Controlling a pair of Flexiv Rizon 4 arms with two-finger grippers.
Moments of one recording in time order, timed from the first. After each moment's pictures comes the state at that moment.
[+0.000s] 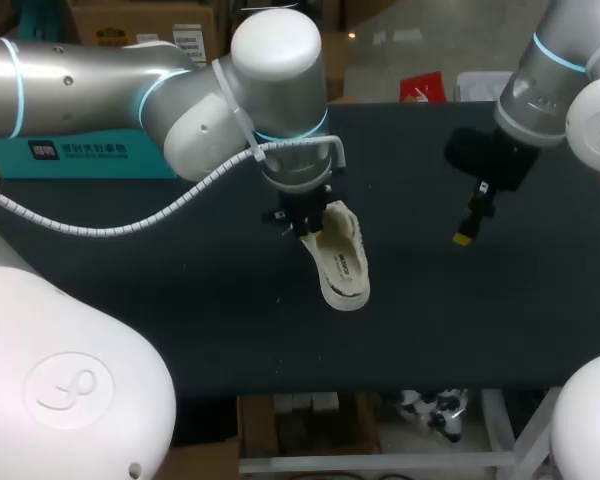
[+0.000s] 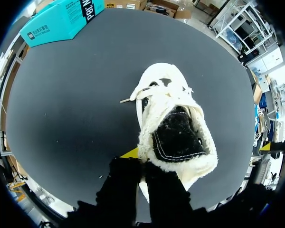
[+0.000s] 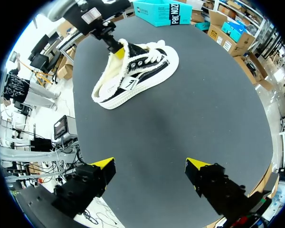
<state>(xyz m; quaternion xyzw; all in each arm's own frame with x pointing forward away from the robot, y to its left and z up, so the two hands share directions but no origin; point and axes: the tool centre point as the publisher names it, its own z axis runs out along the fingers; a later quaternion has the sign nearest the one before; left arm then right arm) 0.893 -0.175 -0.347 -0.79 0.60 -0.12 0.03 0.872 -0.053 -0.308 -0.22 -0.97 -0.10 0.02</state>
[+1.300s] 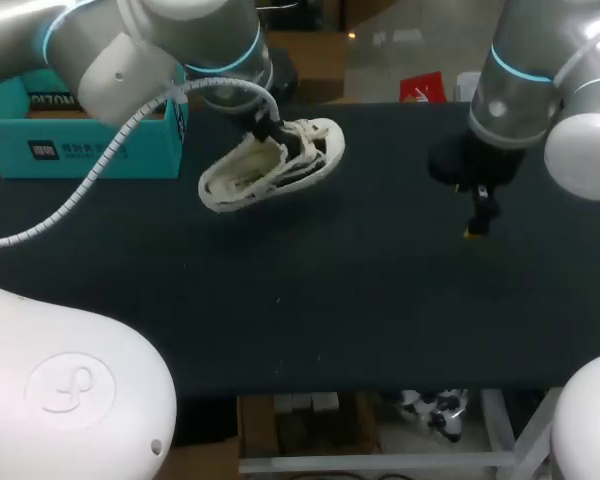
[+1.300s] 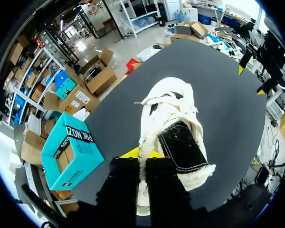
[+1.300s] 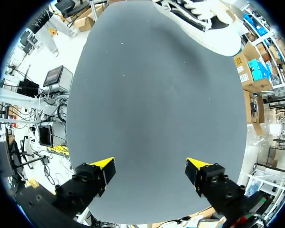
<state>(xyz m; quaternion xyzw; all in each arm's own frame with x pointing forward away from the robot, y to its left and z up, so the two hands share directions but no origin) 0.982 -0.085 -0.192 -0.36 0.89 -0.15 0.24 0.891 -0.054 -0.292 -0.01 -1.00 -0.01 -0.08</state>
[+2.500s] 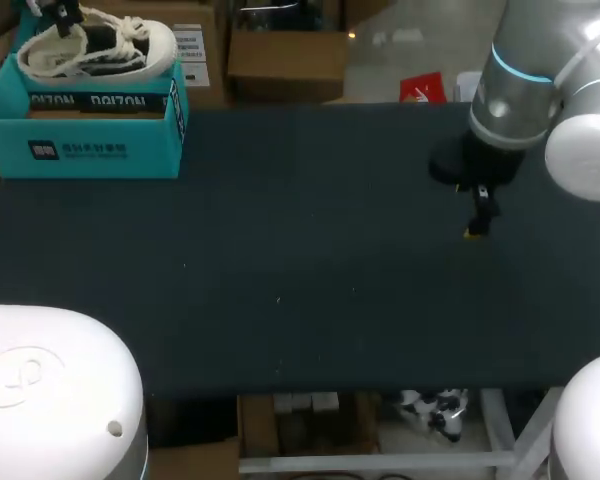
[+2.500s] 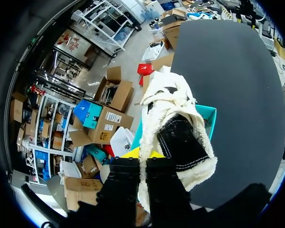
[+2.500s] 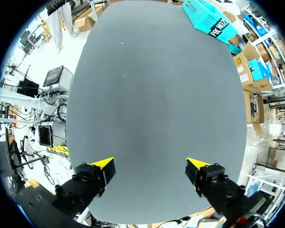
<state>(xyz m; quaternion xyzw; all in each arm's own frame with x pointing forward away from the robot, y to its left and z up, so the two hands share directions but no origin) 1.183 0.221 -0.103 -0.14 0.93 -0.11 0.33 0.890 -0.055 -0.292 -0.01 -1.00 -0.01 -0.08</state>
